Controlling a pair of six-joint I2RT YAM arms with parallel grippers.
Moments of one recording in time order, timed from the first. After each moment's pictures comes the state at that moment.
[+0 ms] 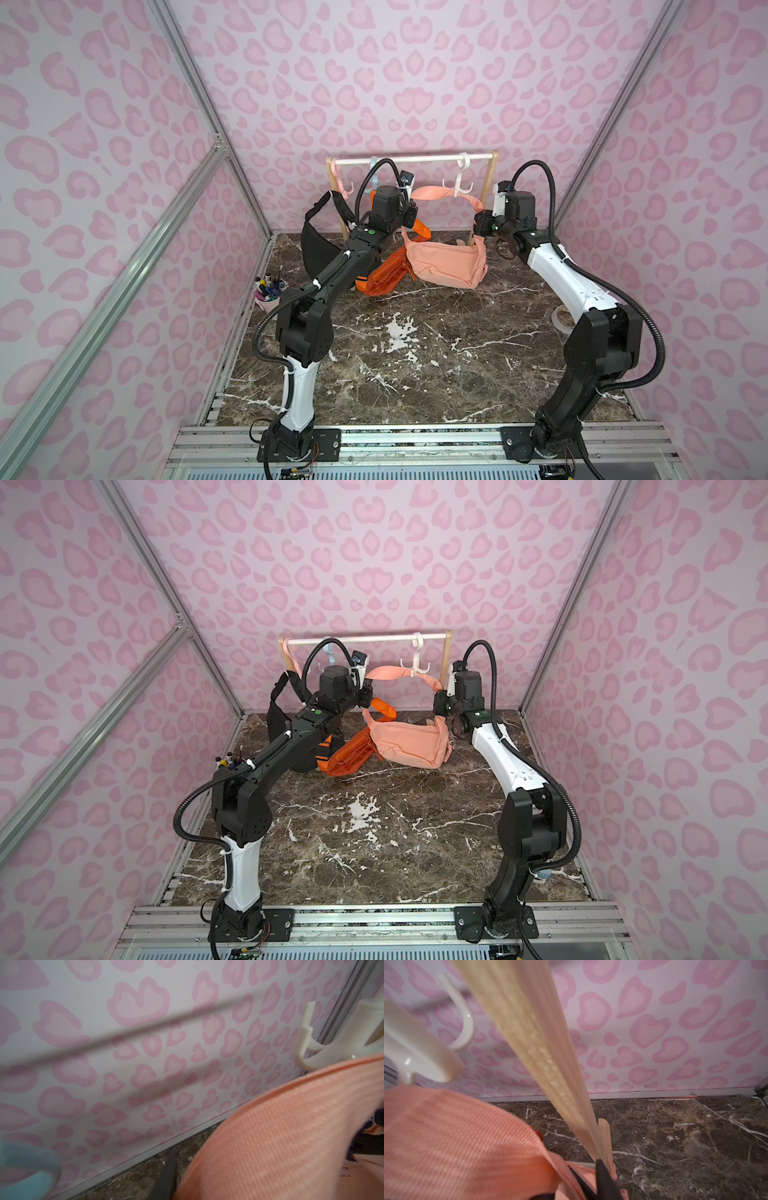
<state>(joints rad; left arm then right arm) -0.50 2.05 1.95 -0.12 -0.10 0.07 0.18 1.77 1.61 -0.31 -0.06 0.26</state>
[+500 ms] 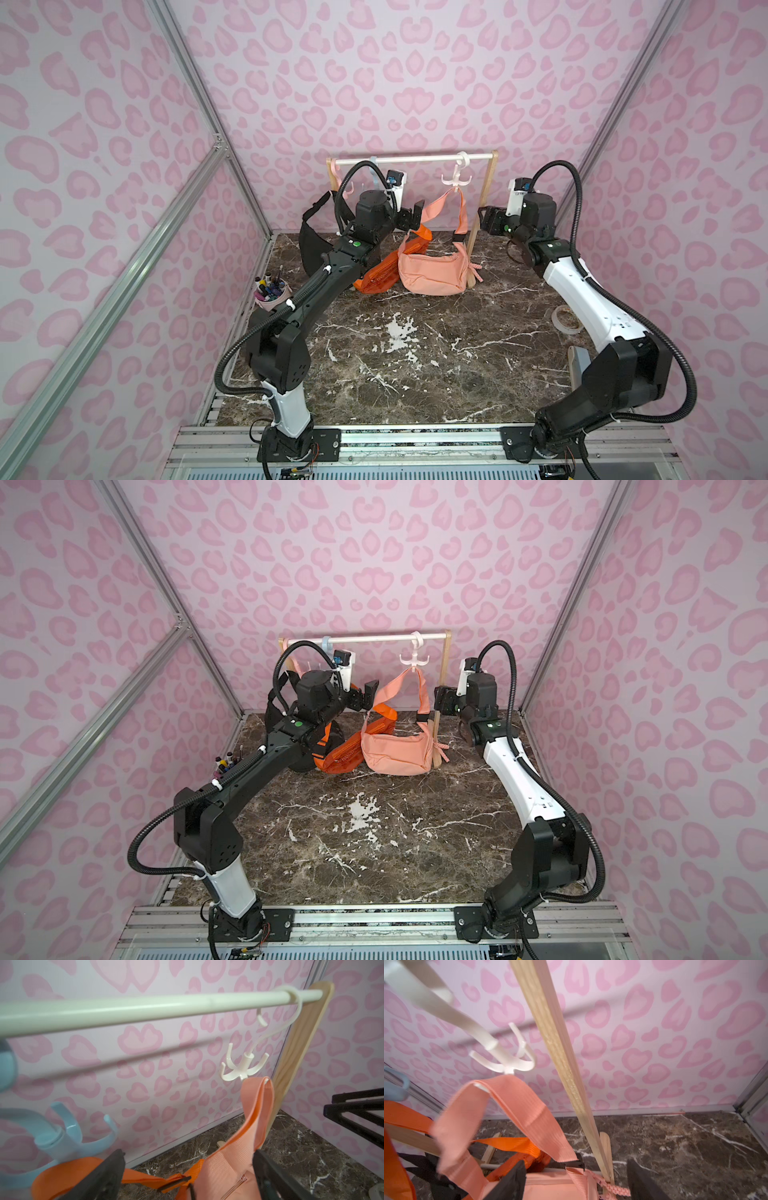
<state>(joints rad) -0.52 1.78 1.67 0.05 -0.01 -0.01 0.17 1.55 1.47 -0.21 -0.05 0.27</state>
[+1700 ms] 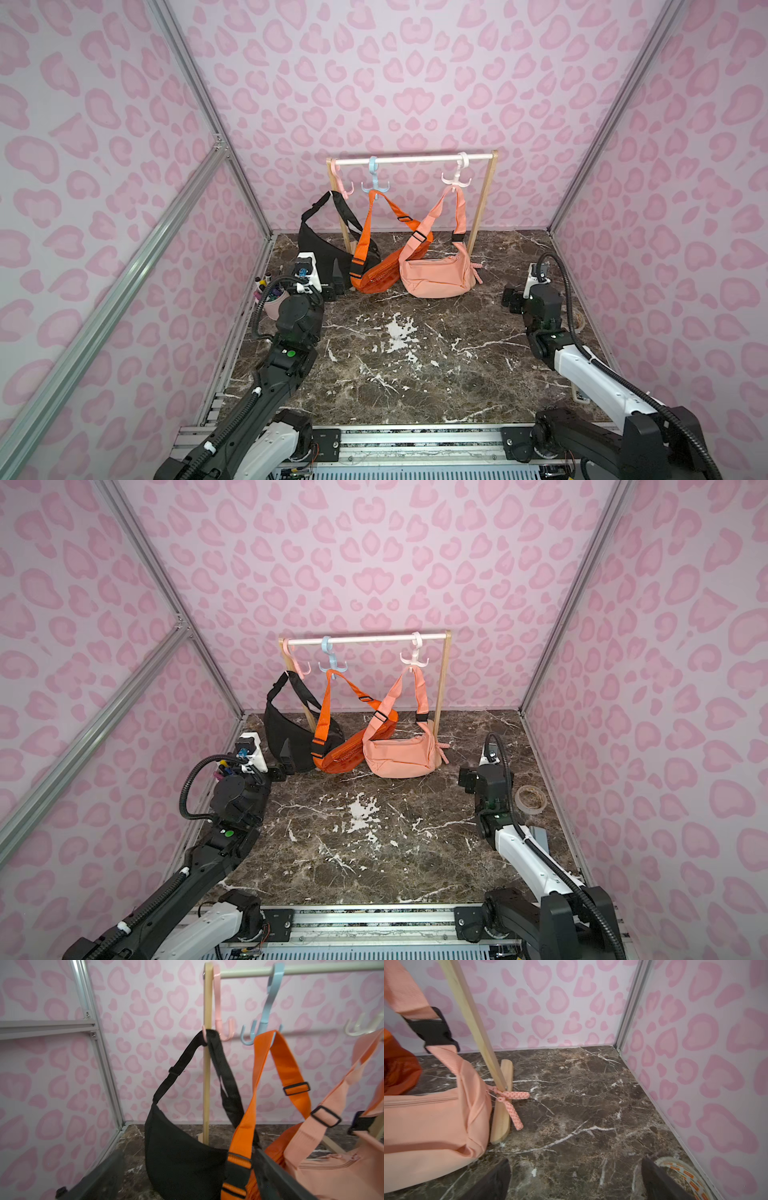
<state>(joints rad) -0.29 0.91 0.53 0.44 -0.38 0.04 0.14 1.14 0.50 0.23 0.39 0.08</state>
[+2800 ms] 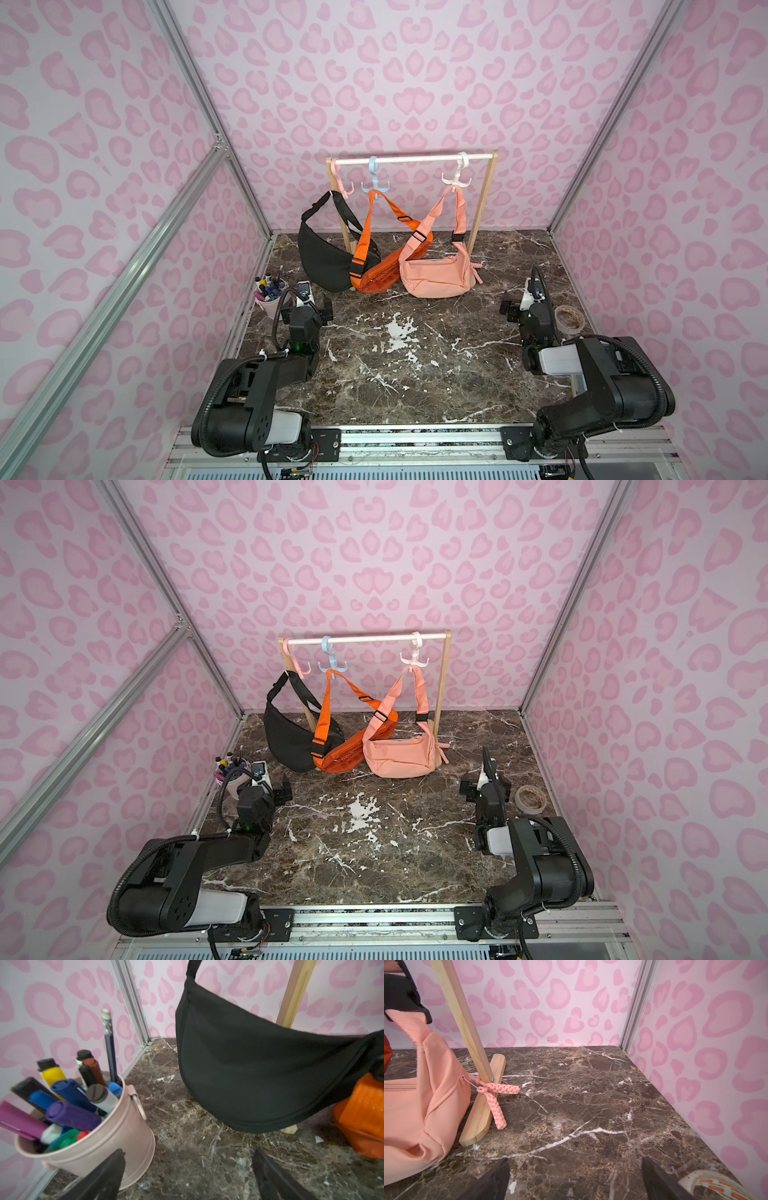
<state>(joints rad) -0.09 1.41 0.28 0.83 -0.31 0.02 0.04 1.53 0.30 0.97 0.26 0.01</state>
